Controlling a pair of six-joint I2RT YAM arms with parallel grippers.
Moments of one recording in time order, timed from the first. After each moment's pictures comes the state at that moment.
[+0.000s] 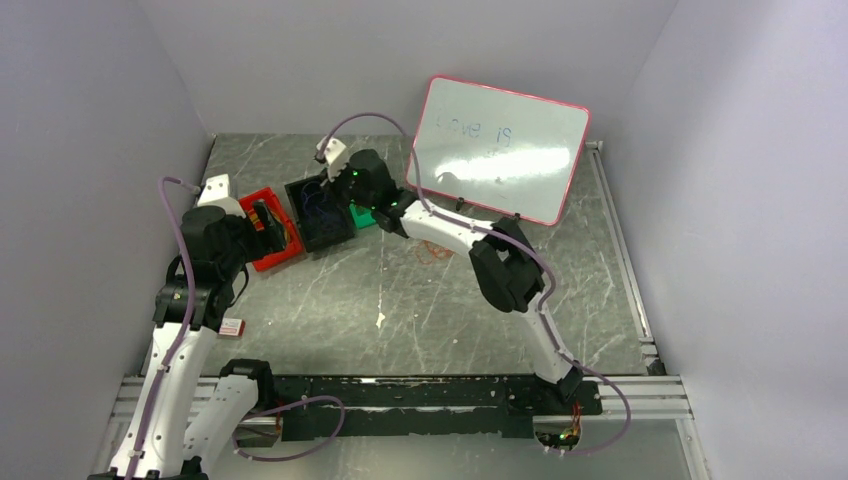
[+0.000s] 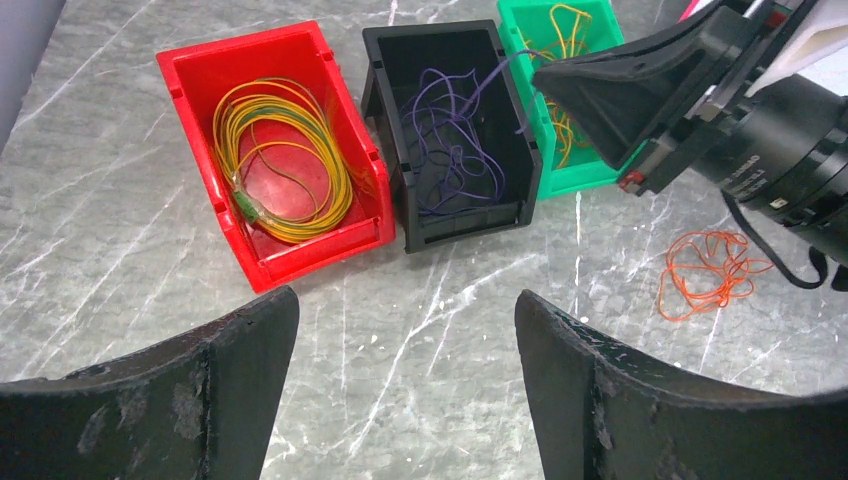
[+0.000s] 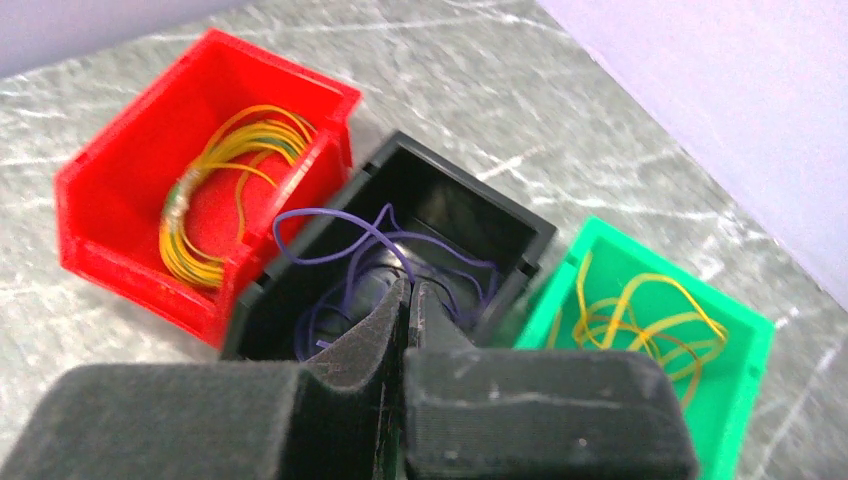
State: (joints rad) left arm -0.08 0.73 0.86 -0.56 -0.08 -0.32; right arm 0.82 2.23 1.79 0.20 -0.13 -0.15
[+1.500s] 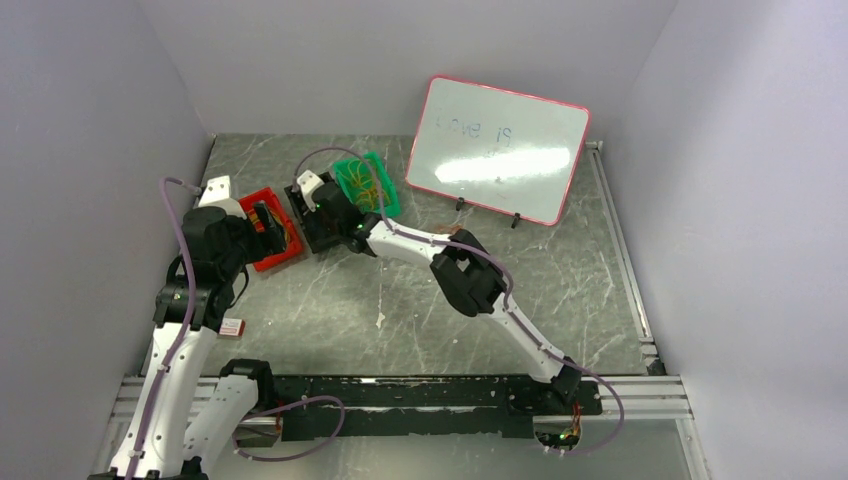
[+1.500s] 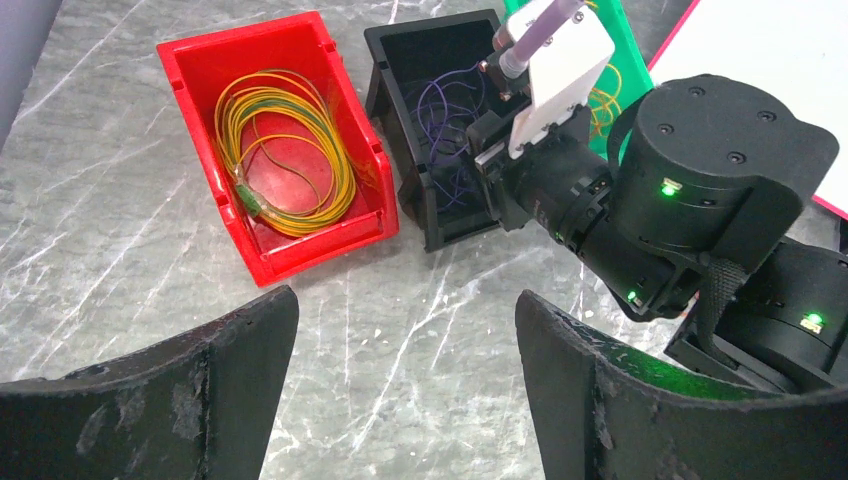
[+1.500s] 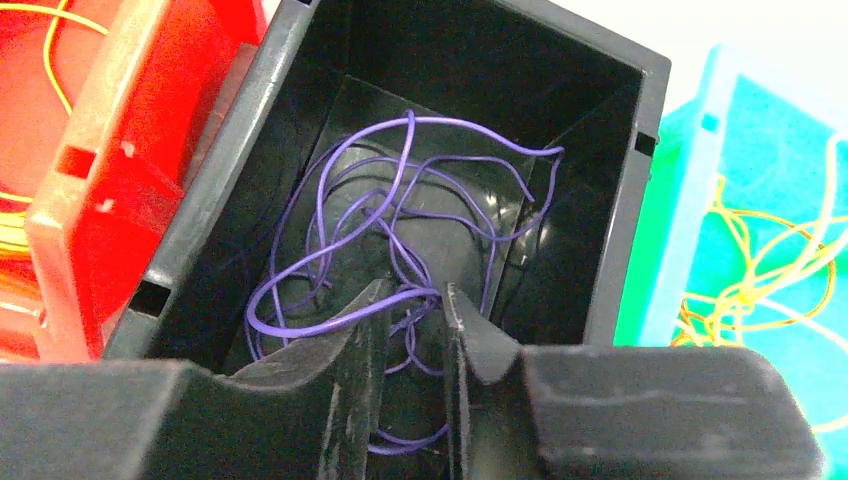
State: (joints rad) left arm -0.08 0.72 0.86 -0.57 -0.08 -0.31; right arm 0.94 2.53 2.08 -0.02 0.23 -0.15
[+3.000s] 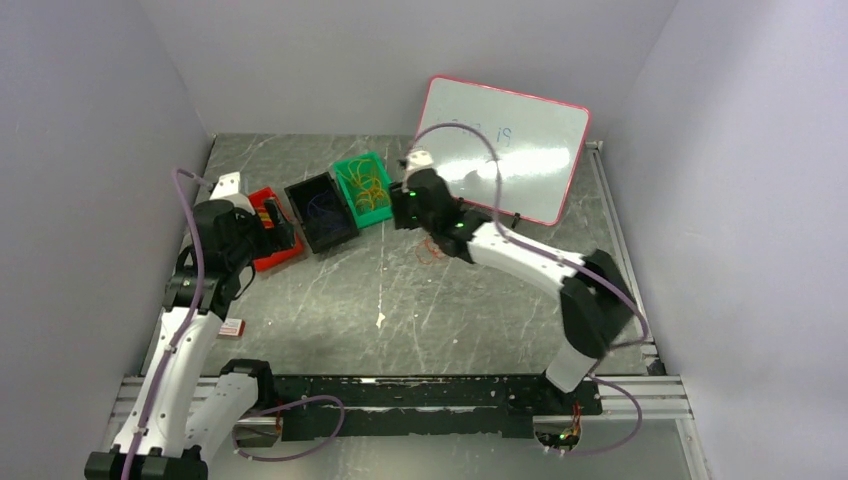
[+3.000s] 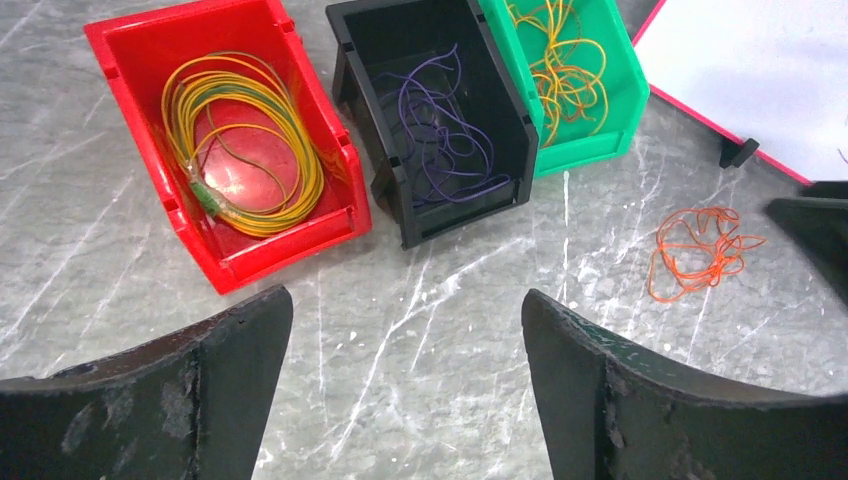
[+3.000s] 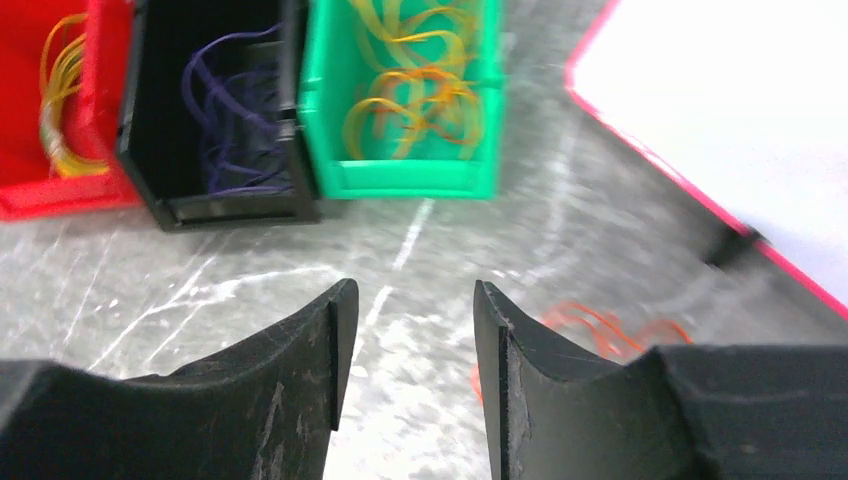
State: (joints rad) left arm -0.08 0.79 0.83 -0.52 -0.03 -0.32; right arm 0.82 1.75 1.29 -0.03 0.23 0.19
